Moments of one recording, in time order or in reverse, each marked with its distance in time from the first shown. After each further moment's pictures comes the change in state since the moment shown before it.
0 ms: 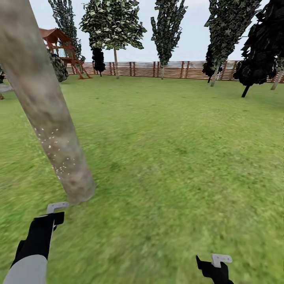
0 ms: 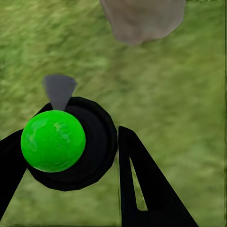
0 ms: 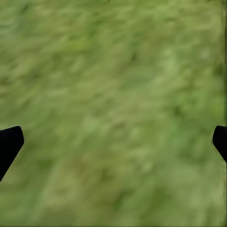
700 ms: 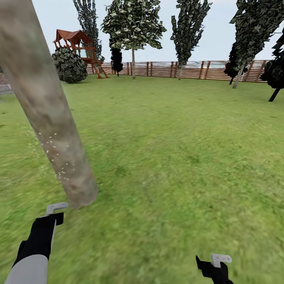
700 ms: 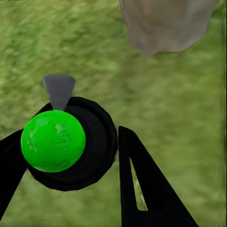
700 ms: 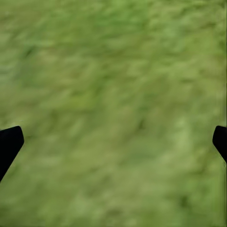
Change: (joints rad) left arm -0.001 -0.004 -0.011 0.015 0.051 0.009 0.091; right arm 0.000 0.001 0.000 0.000 0.002 0.000 0.000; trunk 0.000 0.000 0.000
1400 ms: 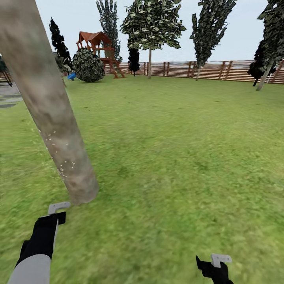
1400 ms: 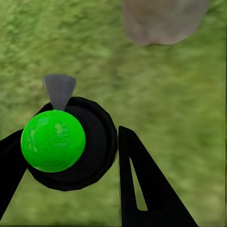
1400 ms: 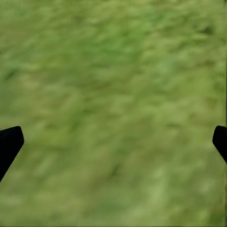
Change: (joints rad) left arm 0.000 -0.023 0.006 -0.015 -0.001 0.004 -0.001; right arm 0.000 0.000 0.000 0.000 0.000 0.000 0.000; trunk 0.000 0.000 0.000
